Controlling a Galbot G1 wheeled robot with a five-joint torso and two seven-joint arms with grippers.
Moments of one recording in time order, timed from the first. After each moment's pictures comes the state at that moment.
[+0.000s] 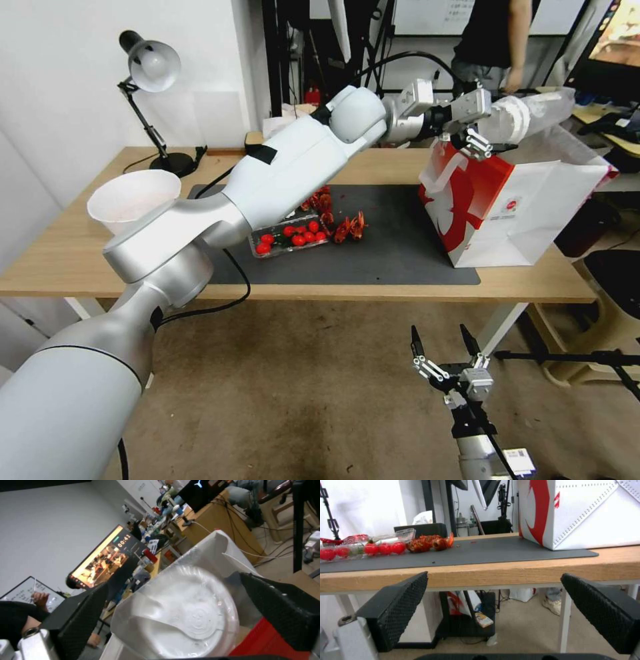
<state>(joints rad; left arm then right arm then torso) -0.25 -1.53 0.53 -1.01 -0.45 -0.09 0.66 -1.75 1.33 0.47 1.90 0.25 0.53 0.00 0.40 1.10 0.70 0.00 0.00</state>
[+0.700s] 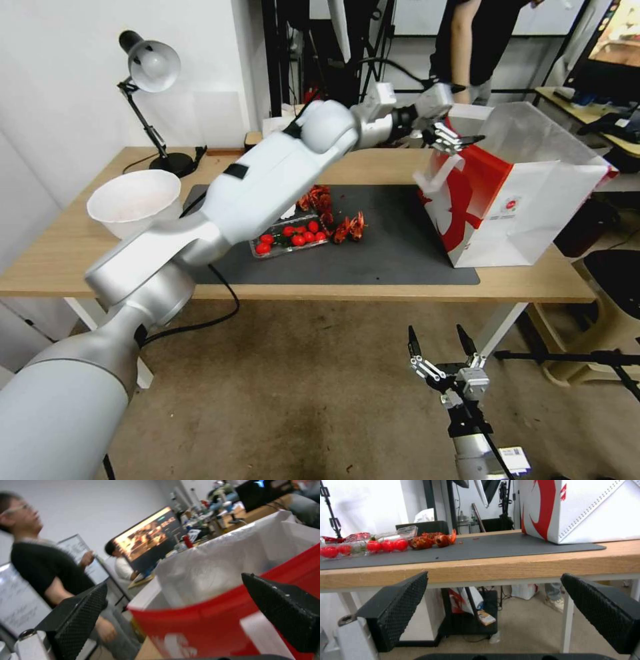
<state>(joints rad) -0.08 -1.37 0.42 -1.17 -0.54 0.02 0.47 -1.74 1.34 0.46 1.88 0.25 0.53 0.00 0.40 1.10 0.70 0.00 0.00</state>
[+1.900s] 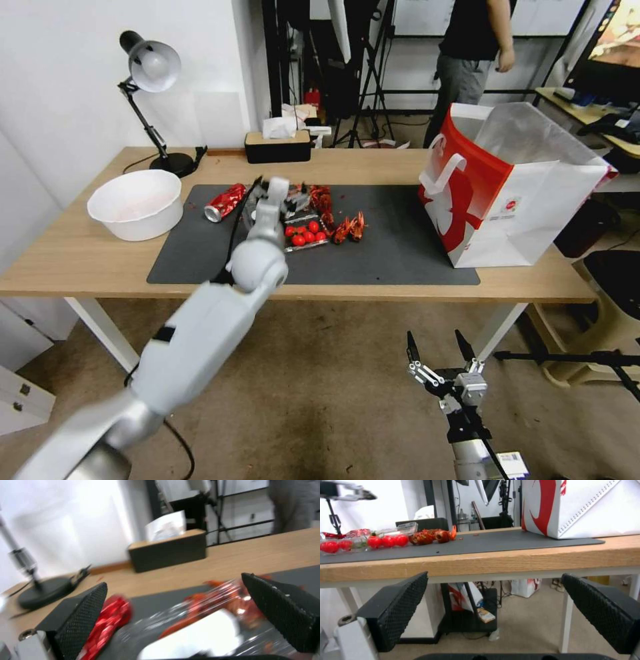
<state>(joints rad) 0.59 -1.21 0.11 -1.62 -0.44 0.32 -0.51 -1.75 1.34 0.46 1.87 0.24 0.54 0.00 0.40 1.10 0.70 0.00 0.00</state>
